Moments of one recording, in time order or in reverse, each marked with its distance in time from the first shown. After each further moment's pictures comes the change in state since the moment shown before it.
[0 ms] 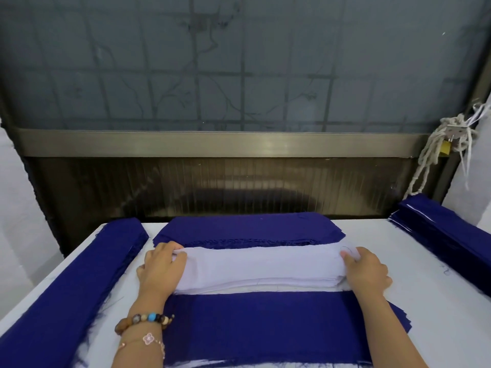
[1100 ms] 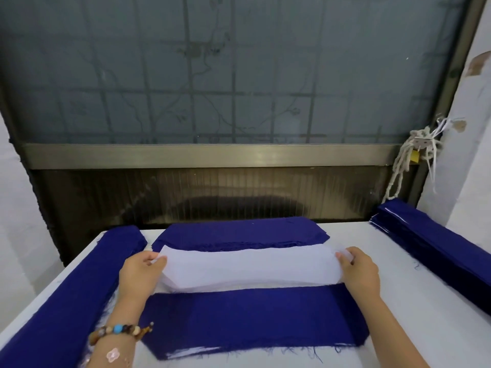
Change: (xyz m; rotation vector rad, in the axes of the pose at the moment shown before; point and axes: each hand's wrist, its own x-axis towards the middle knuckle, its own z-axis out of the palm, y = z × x) left_hand -0.022 -0.003 -0.039 -0.375 0.145 -0.132; right_hand -0.014 0.019 -0.035 0.192 -0.018 -0.199
